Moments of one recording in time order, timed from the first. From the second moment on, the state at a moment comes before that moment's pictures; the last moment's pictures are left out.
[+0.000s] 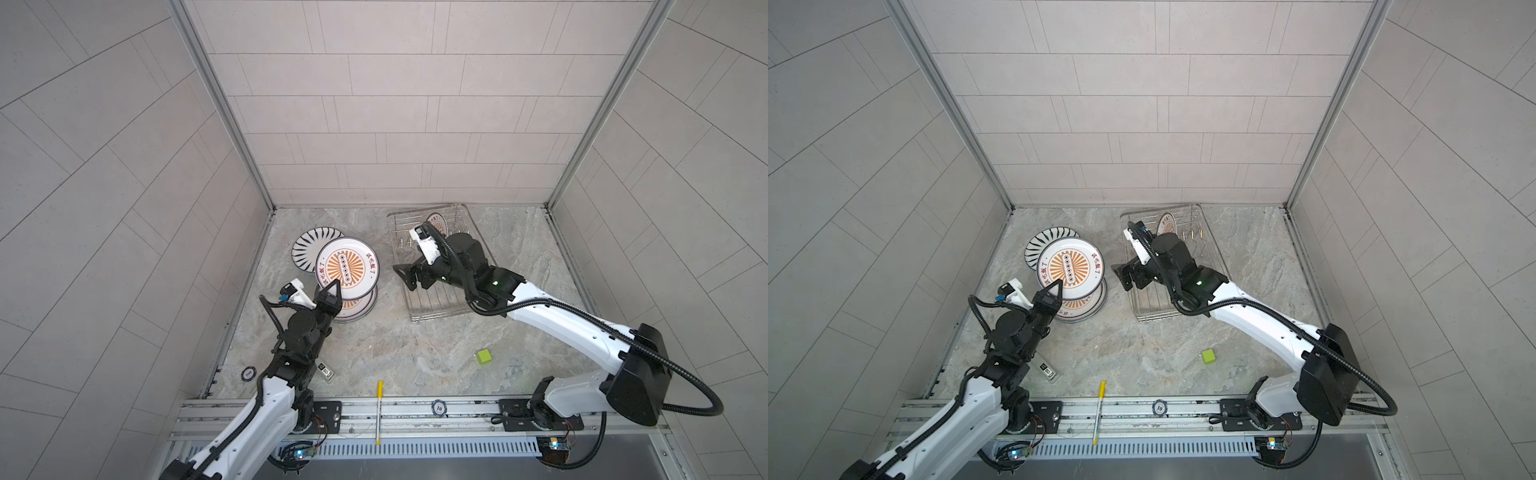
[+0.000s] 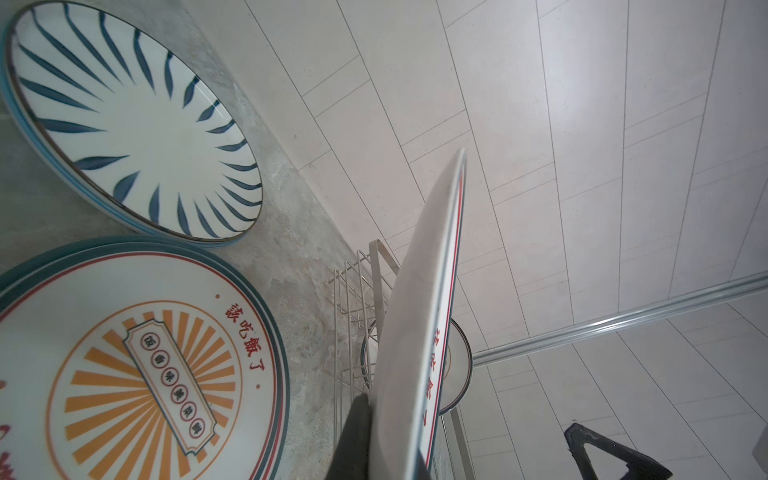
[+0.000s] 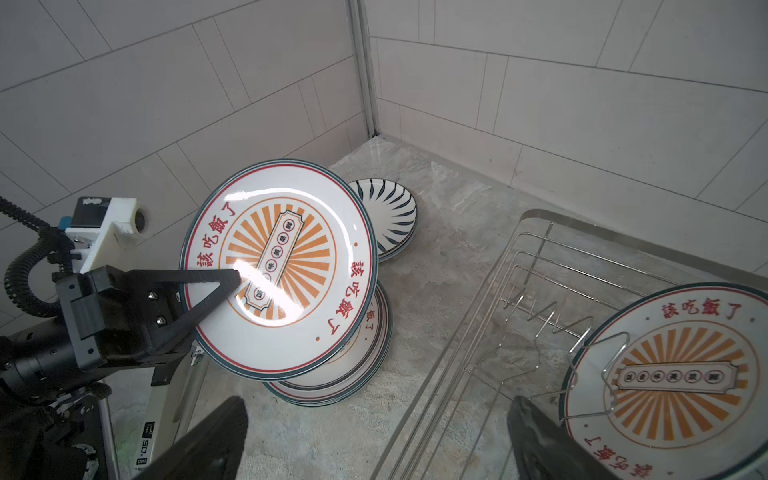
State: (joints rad) left arm -0.34 0.63 0.13 0.41 -0.17 -1.11; right arm 0.78 1.43 1.19 -0.17 -0.06 0.11
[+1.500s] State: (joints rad) left arm -0.31 0.78 0.13 0.13 -0.28 -1.41; right arm 0.86 1.82 1.51 -0.35 -0.06 0.09
